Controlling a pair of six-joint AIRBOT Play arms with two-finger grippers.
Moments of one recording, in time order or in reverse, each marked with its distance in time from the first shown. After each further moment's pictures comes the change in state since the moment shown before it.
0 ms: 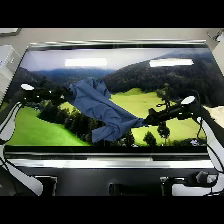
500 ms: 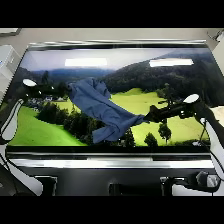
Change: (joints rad) left arm -0.033 0.003 0.127 -0.005 -0.023 0.013; right arm 0.000 0.089 0.007 0.019 -0.050 -0.013
